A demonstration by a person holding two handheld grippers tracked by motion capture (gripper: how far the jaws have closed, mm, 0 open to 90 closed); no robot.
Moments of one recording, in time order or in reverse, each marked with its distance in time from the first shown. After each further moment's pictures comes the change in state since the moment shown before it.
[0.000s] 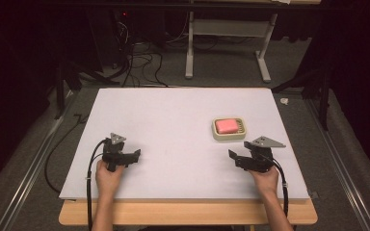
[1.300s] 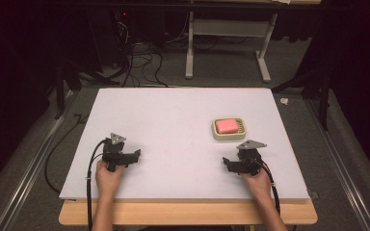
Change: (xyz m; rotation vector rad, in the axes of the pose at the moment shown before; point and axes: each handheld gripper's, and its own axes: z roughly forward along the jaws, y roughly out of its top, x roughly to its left) left arm 0.000 0.000 0.000 -0.002 0.000 -0.002; right arm 0.009 -0.015 0.034 0.188 -0.058 -0.081
